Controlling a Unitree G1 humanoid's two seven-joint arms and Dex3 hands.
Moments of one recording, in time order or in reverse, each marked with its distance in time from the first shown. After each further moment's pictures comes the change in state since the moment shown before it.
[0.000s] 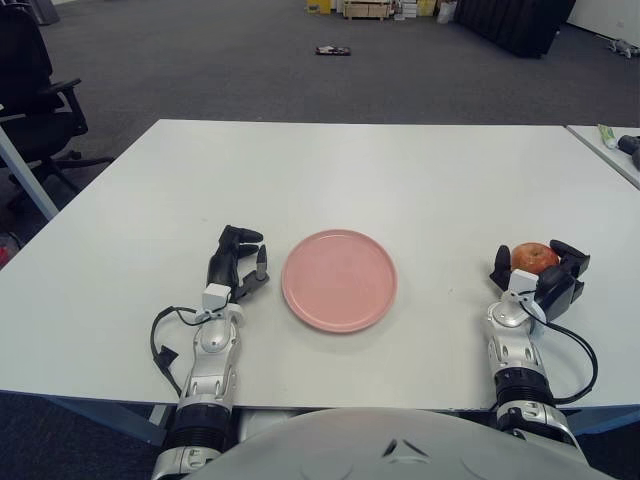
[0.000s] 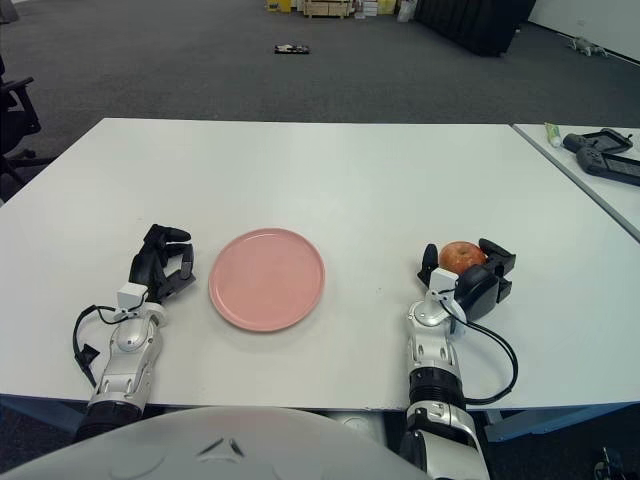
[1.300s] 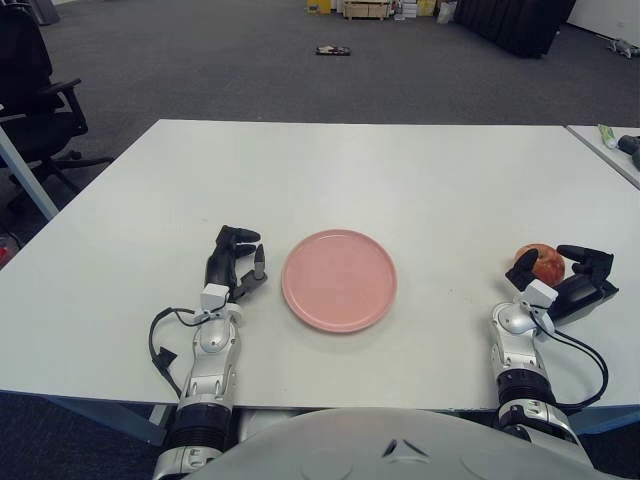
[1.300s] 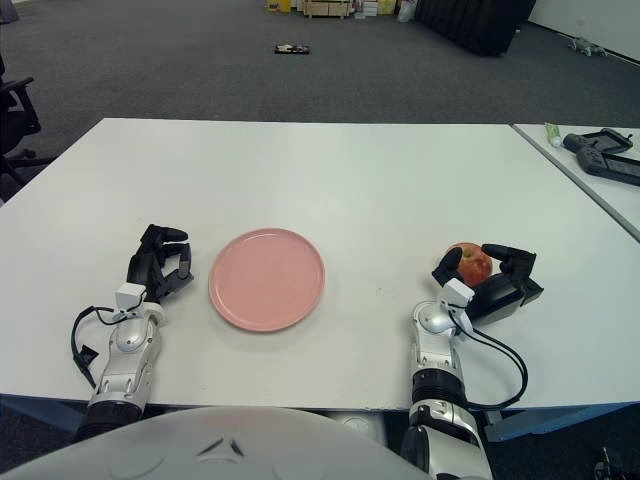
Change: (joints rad) left arm -0.002 -0.007 0.013 0.002 0.005 0.000 0.010; right arm -0.028 -0.011 -0.054 0.138 -0.015 -0.471 -0.254
